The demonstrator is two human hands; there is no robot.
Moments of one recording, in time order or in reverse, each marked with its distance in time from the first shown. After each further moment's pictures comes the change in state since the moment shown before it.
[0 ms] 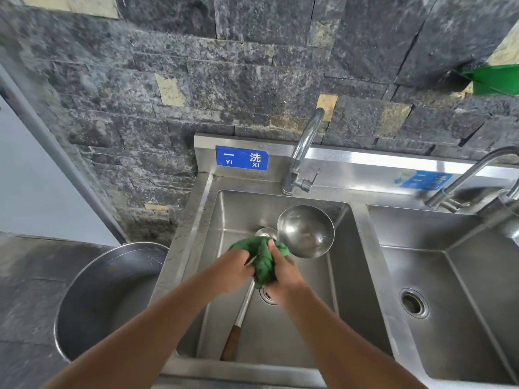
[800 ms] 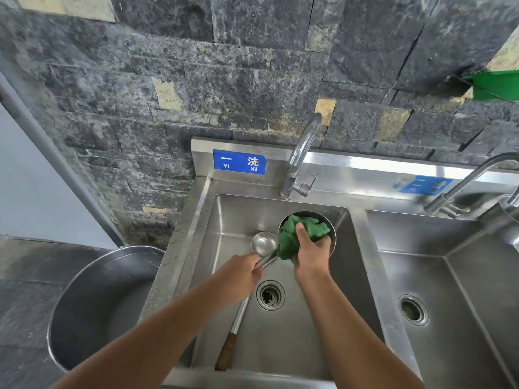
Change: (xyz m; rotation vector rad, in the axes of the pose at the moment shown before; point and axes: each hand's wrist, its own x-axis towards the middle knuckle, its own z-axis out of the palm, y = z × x) left_hand -0.002 0.020 0.005 -0.016 0.058 0.048; right_hand 0.014 -0.065 -0.007 -0.145 0.386 -0.422
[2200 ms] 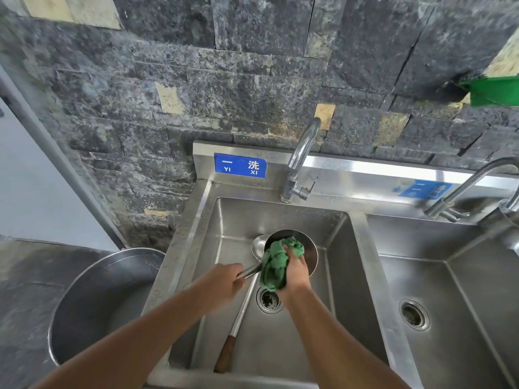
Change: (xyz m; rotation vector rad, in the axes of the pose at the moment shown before) left_hand -0.012 -0.035 -0.002 0.181 -0.040 -0.002; right_hand -0.015 0.033 -0.004 0.018 -0.118 0.329
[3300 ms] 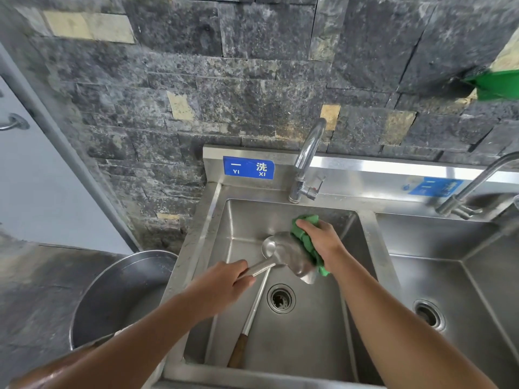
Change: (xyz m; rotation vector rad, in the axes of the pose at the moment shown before) left_hand -0.033 -0.008 -0.014 -0.013 0.115 0.096; right_hand 0.002 -0.082 -0.005 -0.778 -0.057 -0.333
